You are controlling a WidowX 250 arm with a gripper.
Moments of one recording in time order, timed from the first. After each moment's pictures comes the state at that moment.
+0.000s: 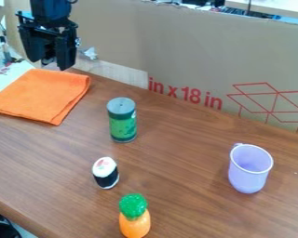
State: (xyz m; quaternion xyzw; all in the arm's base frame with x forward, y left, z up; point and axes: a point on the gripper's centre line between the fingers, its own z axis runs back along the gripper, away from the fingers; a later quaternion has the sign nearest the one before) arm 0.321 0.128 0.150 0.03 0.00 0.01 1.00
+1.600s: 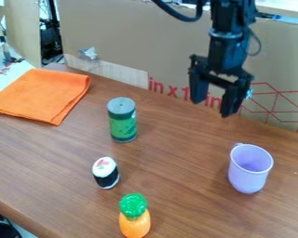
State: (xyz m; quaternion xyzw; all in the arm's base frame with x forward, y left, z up) arm 0.384 -0.101 0.101 -0.01 0.02 -0.19 0.98
